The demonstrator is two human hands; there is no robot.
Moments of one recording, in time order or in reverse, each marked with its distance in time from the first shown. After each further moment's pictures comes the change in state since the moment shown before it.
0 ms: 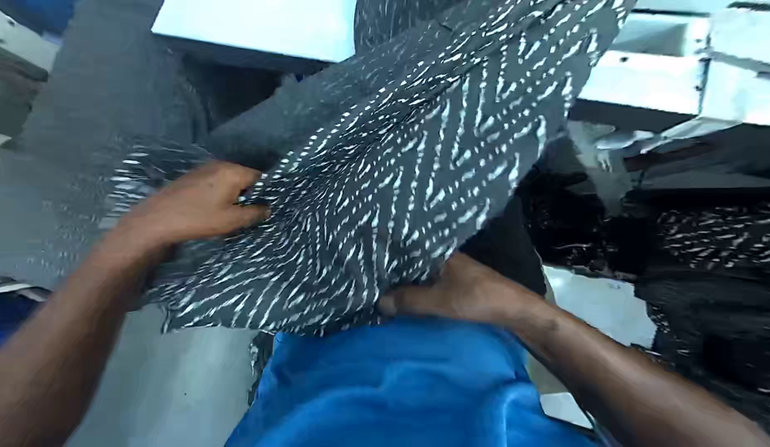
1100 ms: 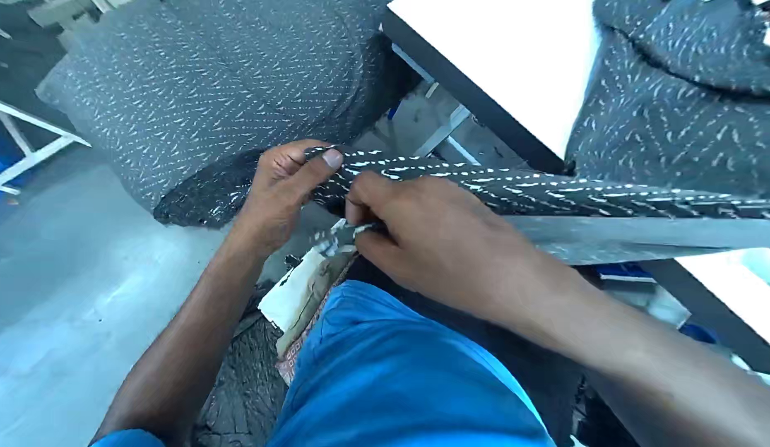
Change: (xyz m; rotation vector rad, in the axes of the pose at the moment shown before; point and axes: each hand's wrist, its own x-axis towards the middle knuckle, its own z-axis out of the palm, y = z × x) left_hand -0.092 -0.068 0.071 -1.335 1.056 0.147; right_hand 0.197 -0.116 0.146 -1.334 -0.316 -0.363
